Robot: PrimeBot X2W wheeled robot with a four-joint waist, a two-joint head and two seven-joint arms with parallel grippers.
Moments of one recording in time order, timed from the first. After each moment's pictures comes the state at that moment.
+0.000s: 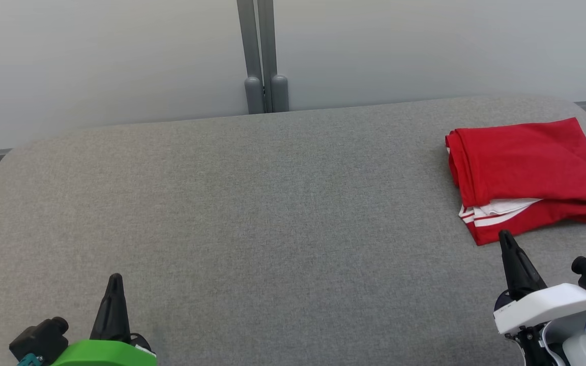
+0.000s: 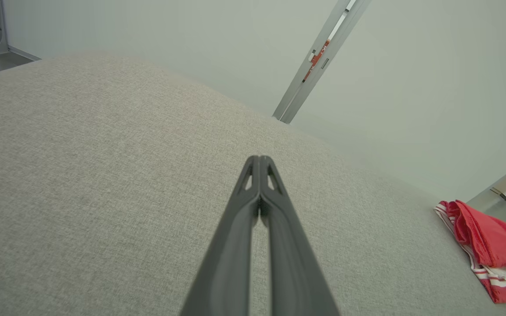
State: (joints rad) left arm 0.04 0.06 0.03 0.24 -0.57 -0.12 -0.16; right arm -0.03 -0.24 0.10 0.22 0.72 0.13 -0.17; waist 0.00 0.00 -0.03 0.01
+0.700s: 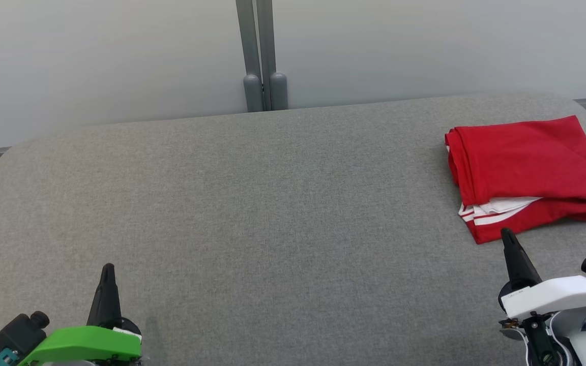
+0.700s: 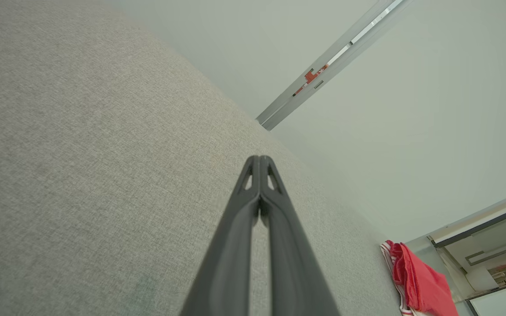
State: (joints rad) left arm 0.00 0.06 0.05 0.24 -0.87 -0.12 -0.09; right arm -0.05 -0.19 0.04 0.23 0.98 0.13 -0.10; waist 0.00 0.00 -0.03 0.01
